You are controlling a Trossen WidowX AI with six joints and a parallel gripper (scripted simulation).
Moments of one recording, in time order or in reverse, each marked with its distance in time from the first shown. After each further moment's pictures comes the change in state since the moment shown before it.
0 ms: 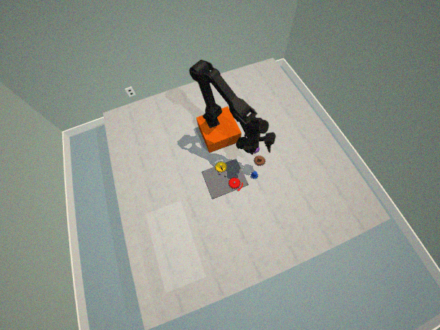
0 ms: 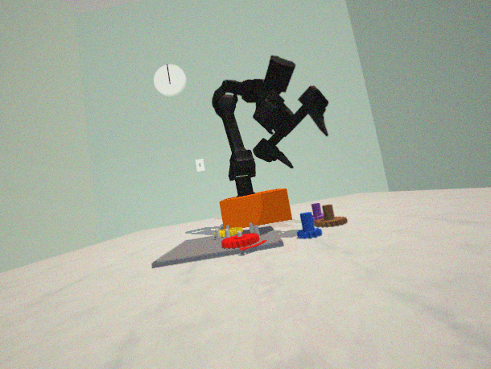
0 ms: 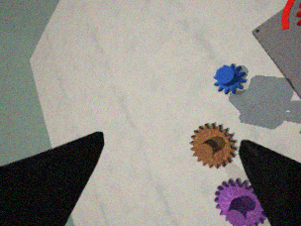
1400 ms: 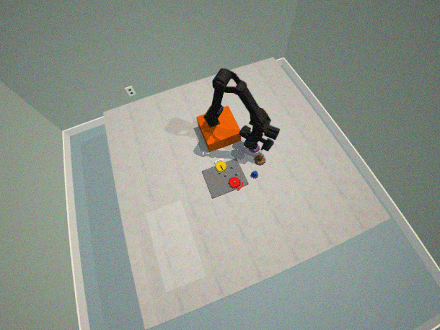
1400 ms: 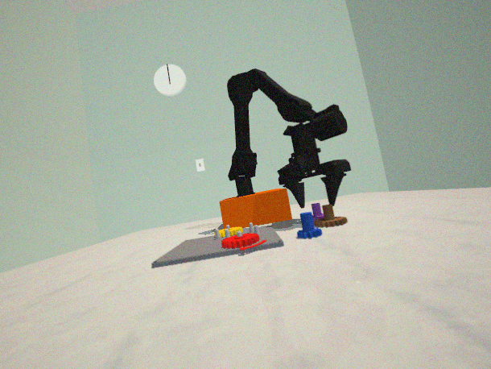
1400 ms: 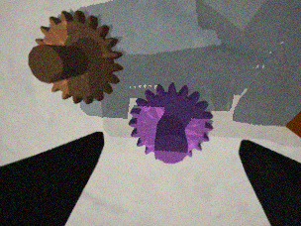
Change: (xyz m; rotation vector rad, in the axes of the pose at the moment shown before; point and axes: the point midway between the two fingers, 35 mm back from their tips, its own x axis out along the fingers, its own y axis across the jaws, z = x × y) arm 0.060 -0.073 -0.122 0.358 0.178 -0.564
